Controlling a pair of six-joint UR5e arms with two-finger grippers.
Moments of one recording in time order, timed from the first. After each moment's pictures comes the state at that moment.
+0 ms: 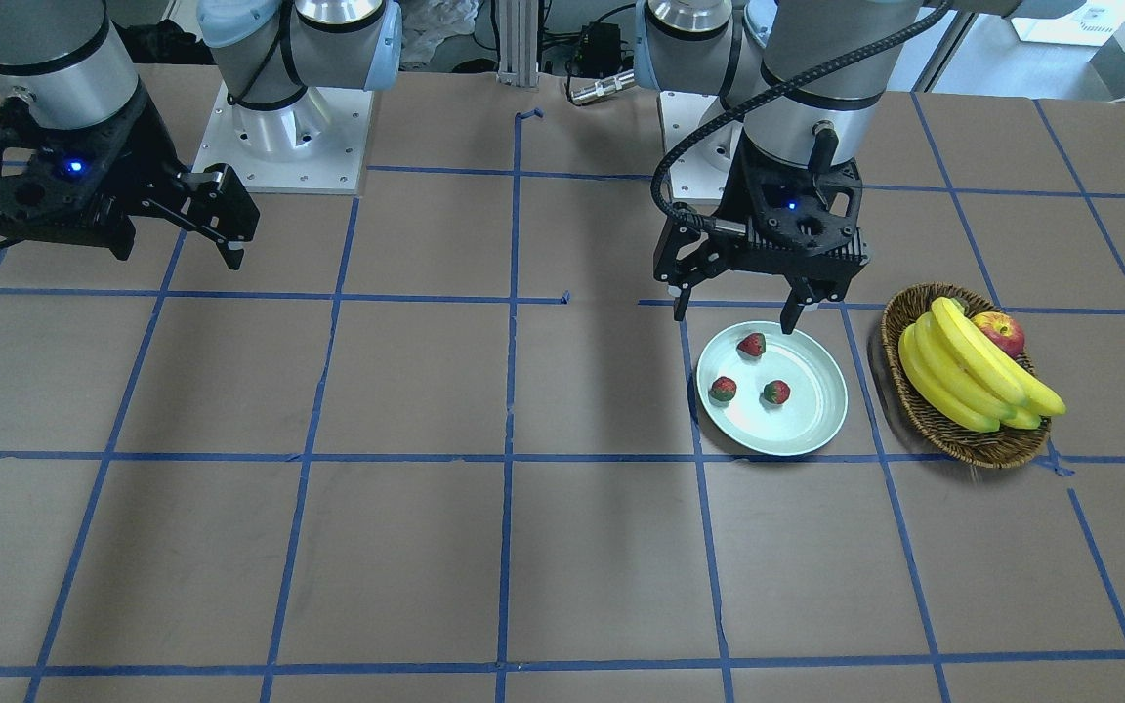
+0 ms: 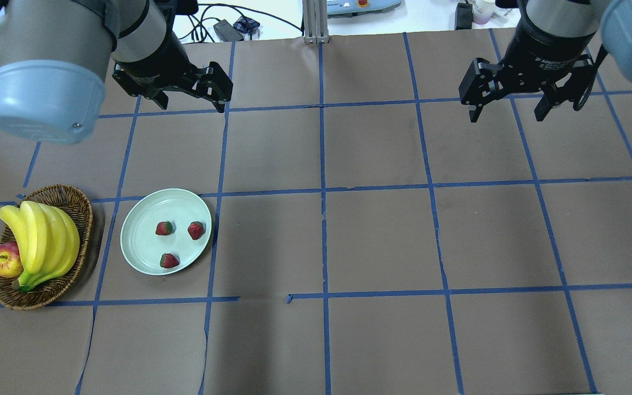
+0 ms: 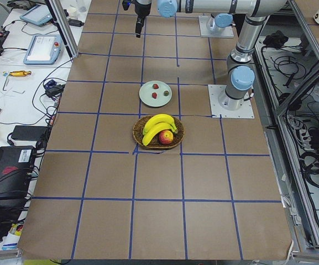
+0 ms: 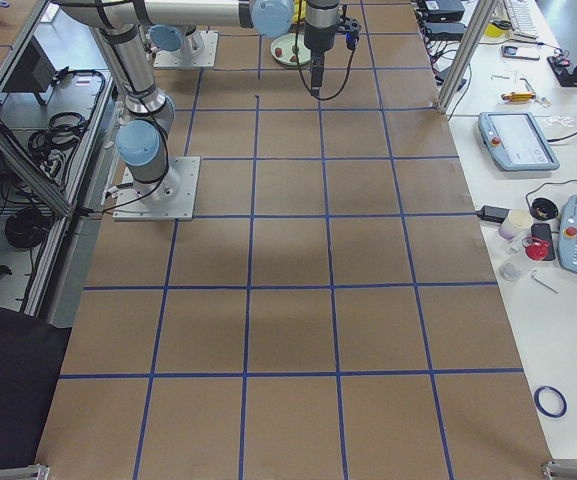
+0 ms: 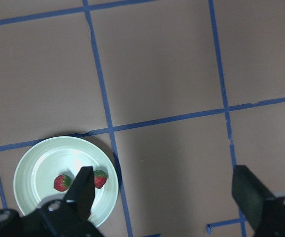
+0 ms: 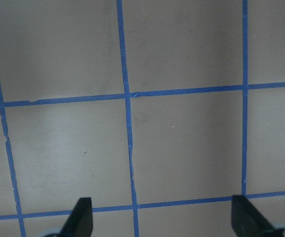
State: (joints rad) left arm -1.66 -1.62 -1.61 -1.28 1.59 0.02; right arm 1.52 -1.56 1.55 -1.56 -1.61 0.01
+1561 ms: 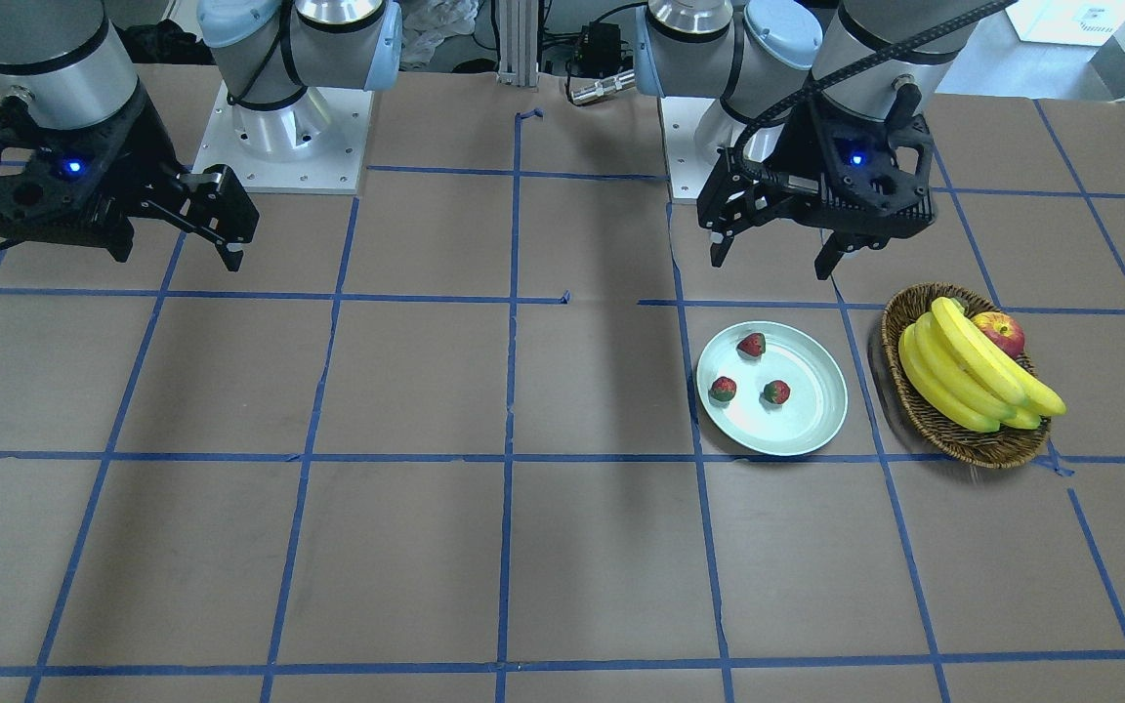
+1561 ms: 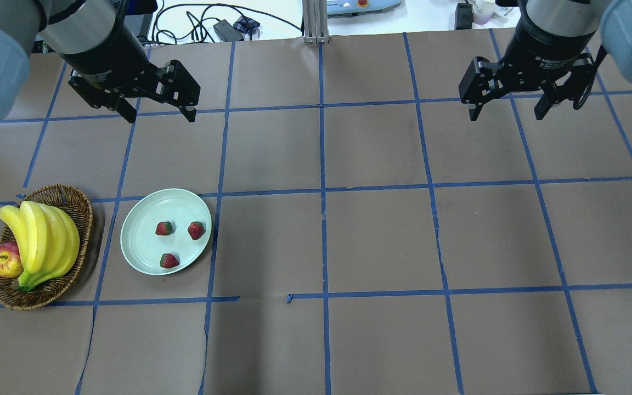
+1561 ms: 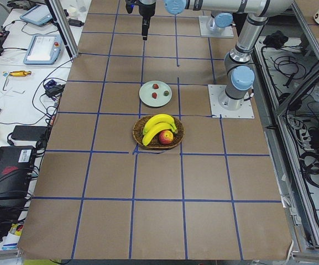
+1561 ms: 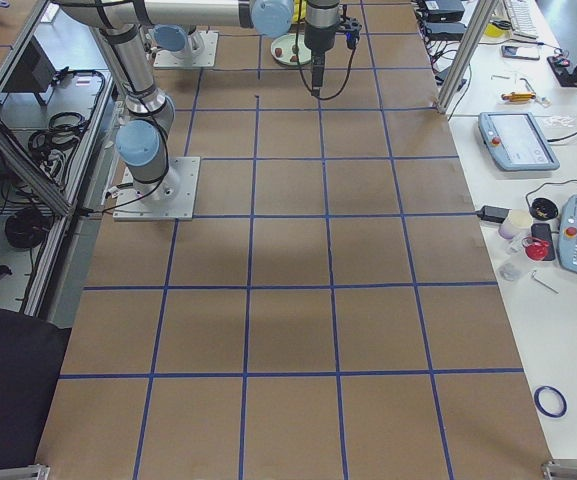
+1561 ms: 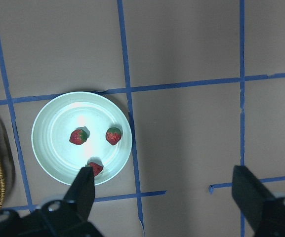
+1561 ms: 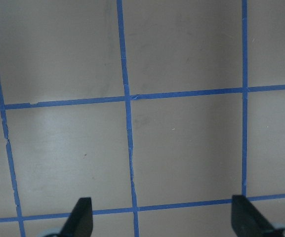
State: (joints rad) left arm -1.58 -1.59 -1.52 -1.53 1.51 0.05; right arm 1.52 -1.56 1.55 -1.57 -1.61 0.01
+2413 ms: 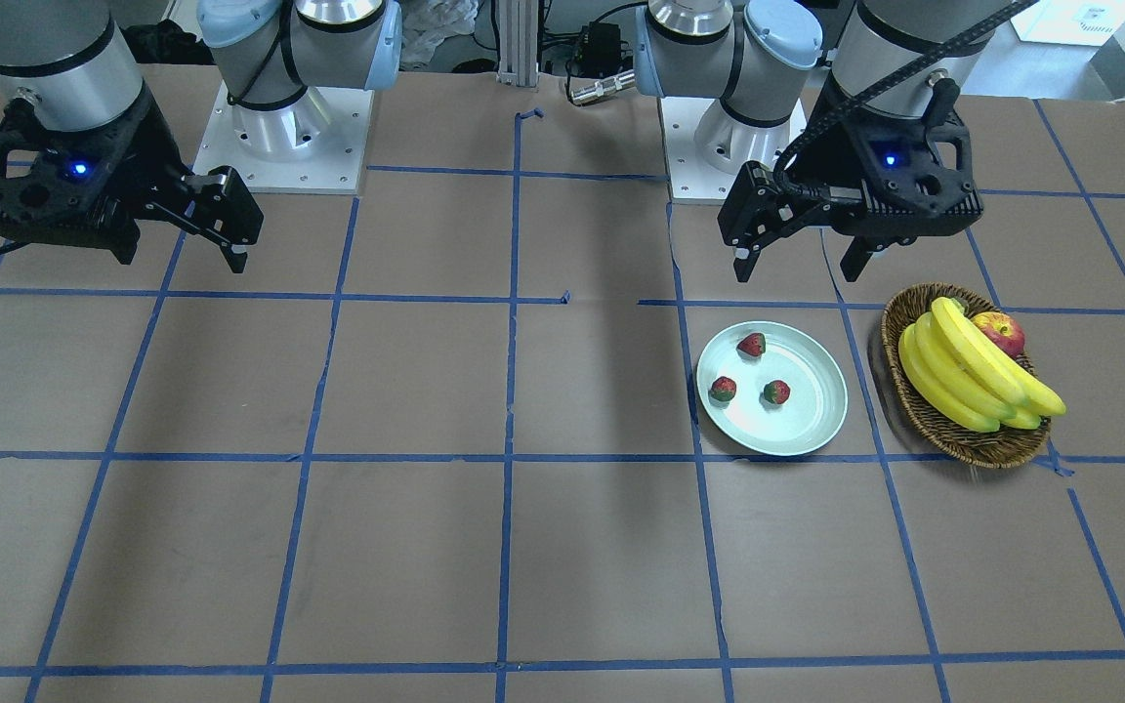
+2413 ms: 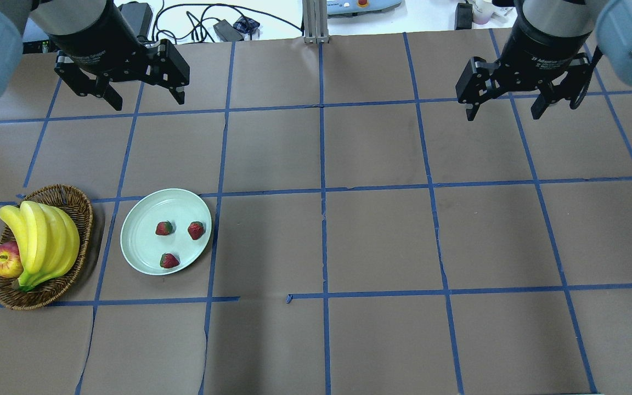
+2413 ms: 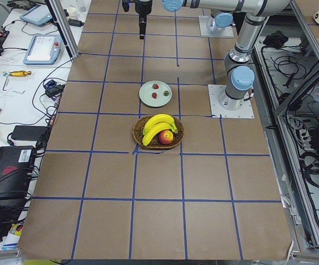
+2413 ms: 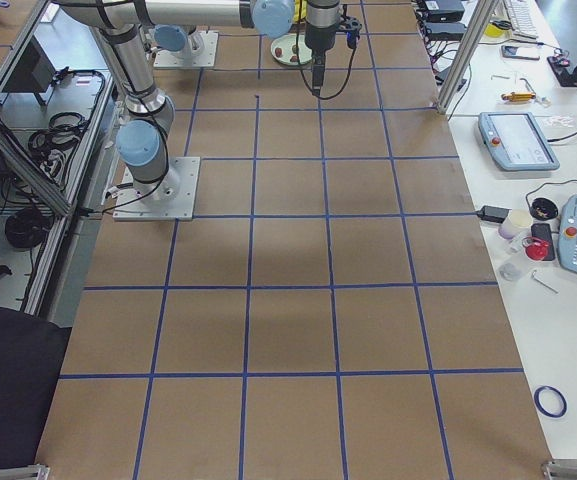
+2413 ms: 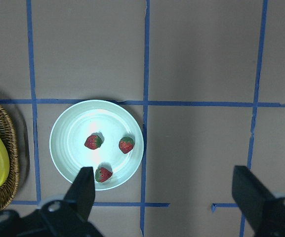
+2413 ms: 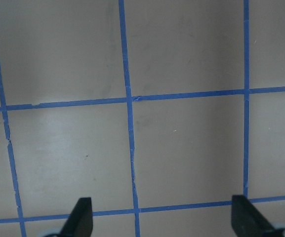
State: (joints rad) left arm -1.58 -1.60 -1.50 -1.51 1.56 -0.07; right arm 1.53 -1.56 1.55 -1.57 -1.61 0.01
